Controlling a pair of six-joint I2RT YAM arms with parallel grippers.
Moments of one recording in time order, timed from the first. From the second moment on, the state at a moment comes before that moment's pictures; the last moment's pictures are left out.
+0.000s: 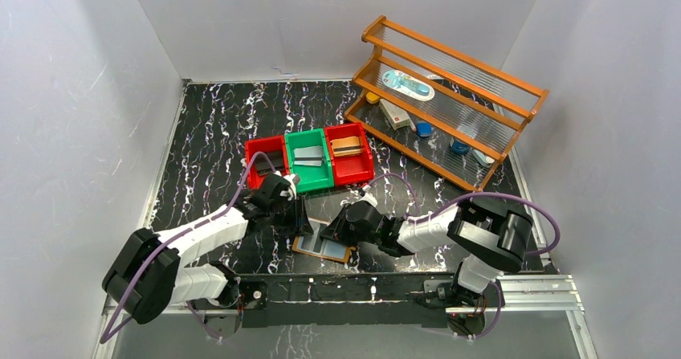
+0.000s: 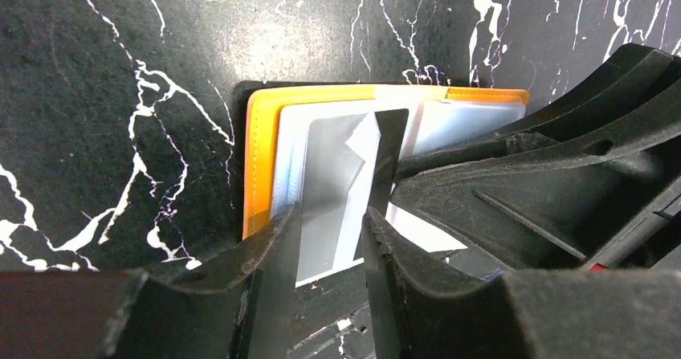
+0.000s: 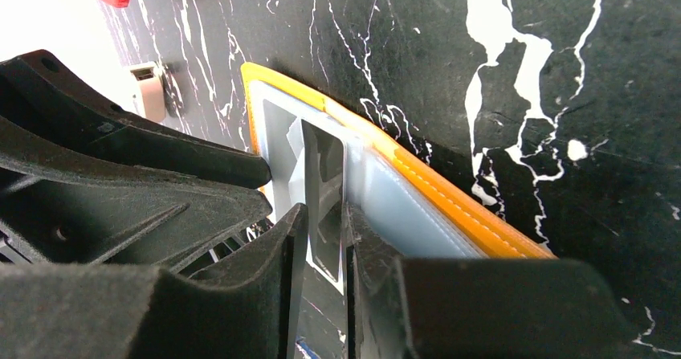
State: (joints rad) left arm -0.63 1.19 0.50 -0.30 0.25 -0.66; right arm 1.14 1.61 0.53 0.44 0.10 1.39
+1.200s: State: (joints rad) left arm -0.63 1.18 0.47 -0.25 0.25 -0.68; right arm 1.14 1.63 0.62 0.29 0.11 1.38
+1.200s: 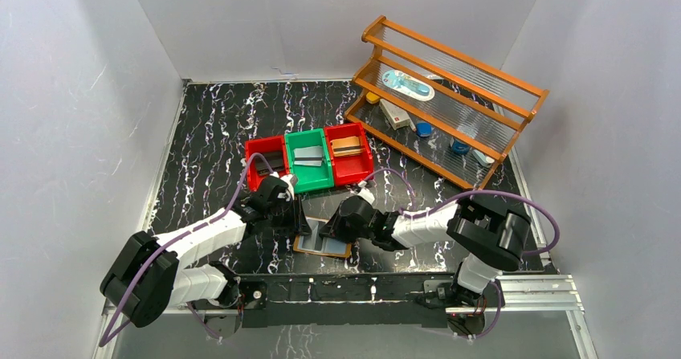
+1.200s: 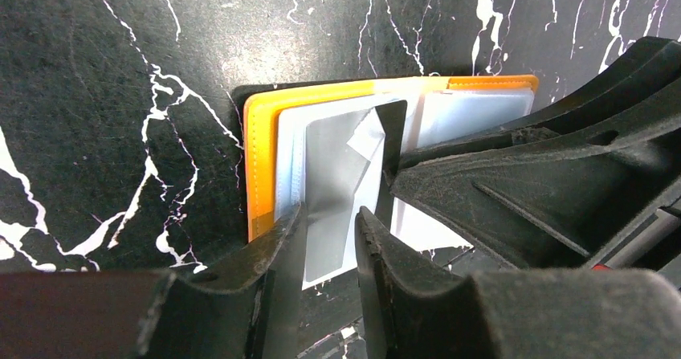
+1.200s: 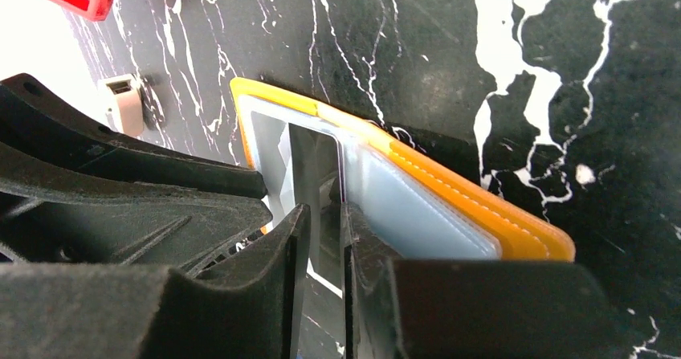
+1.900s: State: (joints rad) left arm -0.62 1.17 0.46 -0.27 0.24 -0.68; right arm 1.12 1.68 0.49 0.64 0.08 1.24
